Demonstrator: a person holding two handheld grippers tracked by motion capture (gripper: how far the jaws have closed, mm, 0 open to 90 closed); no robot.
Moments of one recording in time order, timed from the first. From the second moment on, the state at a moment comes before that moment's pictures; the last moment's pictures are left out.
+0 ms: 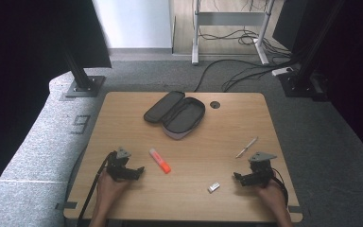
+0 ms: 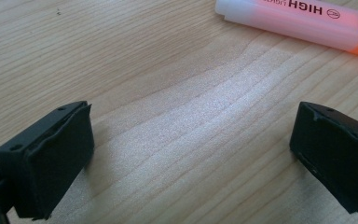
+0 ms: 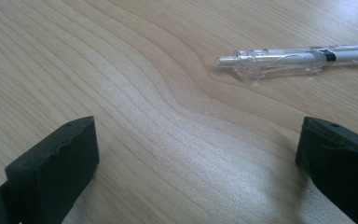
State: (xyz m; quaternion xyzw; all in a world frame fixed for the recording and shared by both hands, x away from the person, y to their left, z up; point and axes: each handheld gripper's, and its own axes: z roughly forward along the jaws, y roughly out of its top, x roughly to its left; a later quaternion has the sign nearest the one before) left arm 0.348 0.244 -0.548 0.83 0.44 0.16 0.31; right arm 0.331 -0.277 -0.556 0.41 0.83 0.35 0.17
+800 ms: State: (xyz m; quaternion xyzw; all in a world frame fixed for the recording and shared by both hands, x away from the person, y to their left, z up) left arm 0.348 0.244 -0.546 0.83 0.43 0.16 0.32; right arm 0.331 -0.277 -0.556 0.41 0.83 0.35 0.17
